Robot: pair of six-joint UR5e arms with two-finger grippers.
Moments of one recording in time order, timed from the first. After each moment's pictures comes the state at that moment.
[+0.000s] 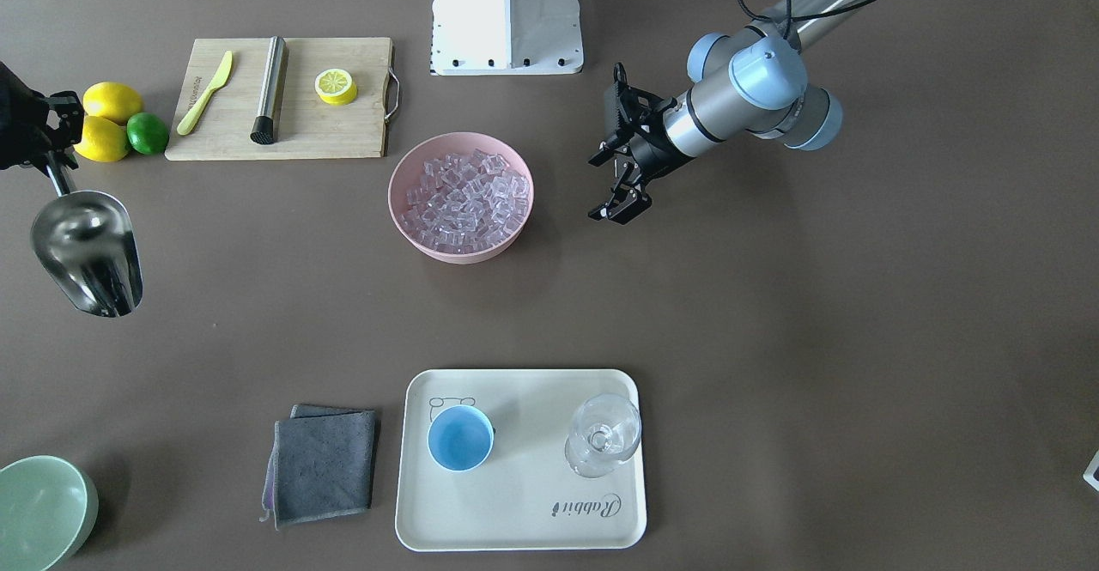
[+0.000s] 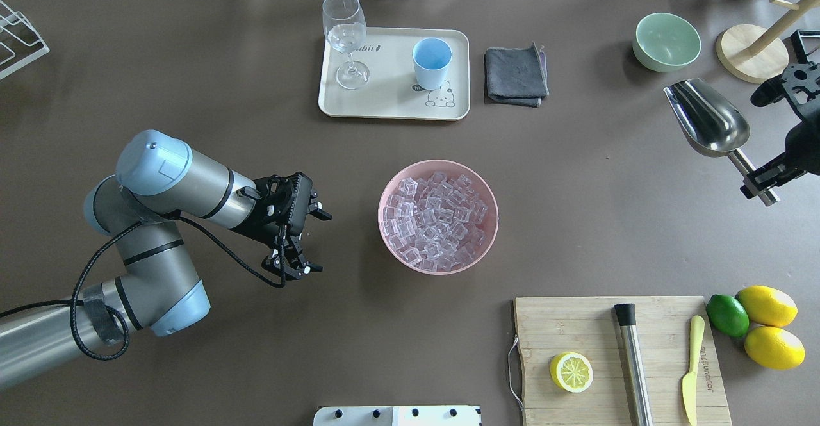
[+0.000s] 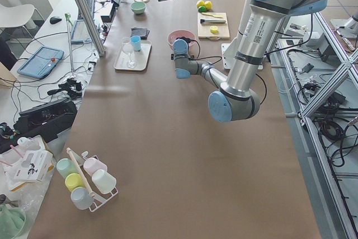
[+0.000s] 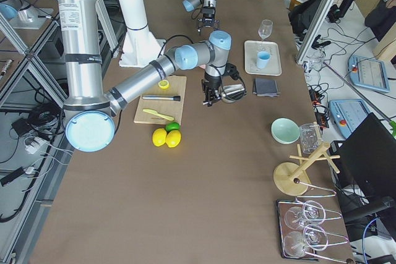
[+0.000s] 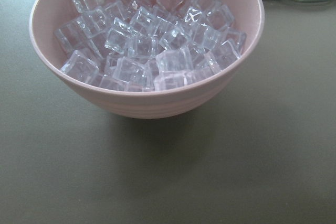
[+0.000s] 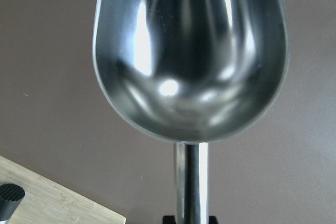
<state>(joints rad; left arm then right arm) -0.58 -2.01 -1.53 -2.54 -2.15 0.19 1.05 -1.52 2.11 -1.88 2.16 0.06</state>
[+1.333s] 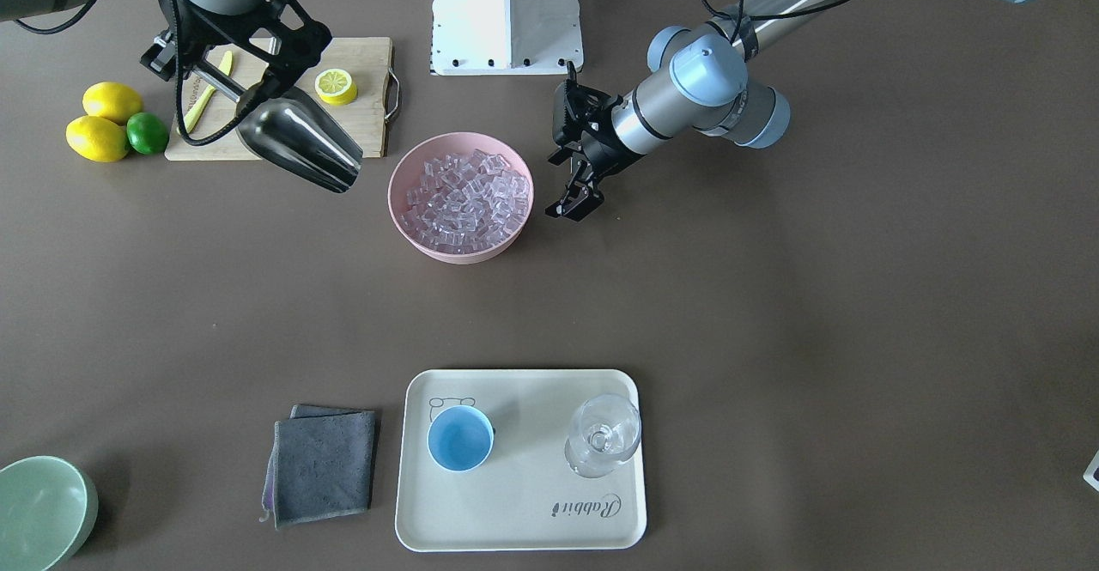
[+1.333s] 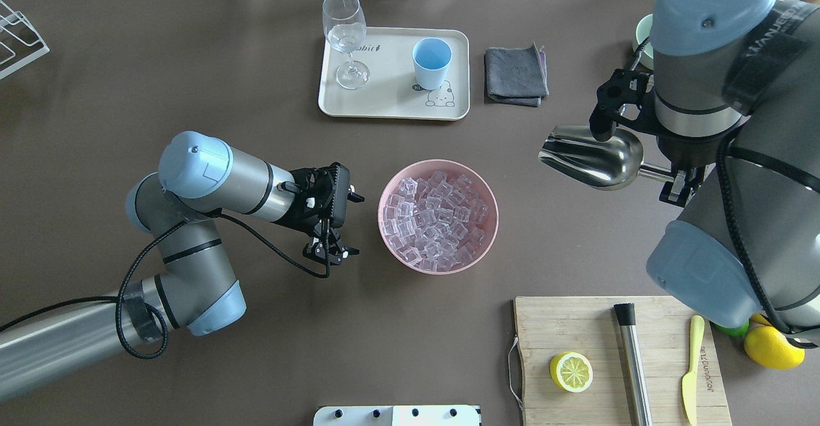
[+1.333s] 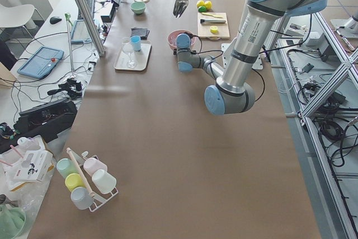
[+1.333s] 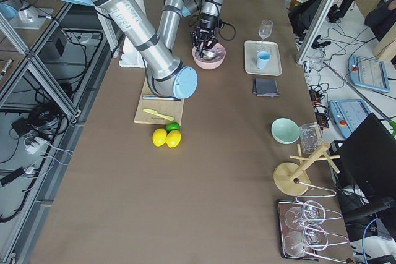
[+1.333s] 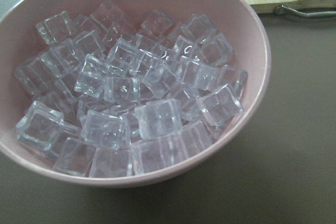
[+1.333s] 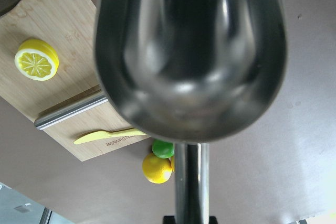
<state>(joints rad) -0.51 -2.10 -1.49 -2.49 -2.09 0.19 0.72 -0.78 2.07 -2.91 1.84 -0.35</state>
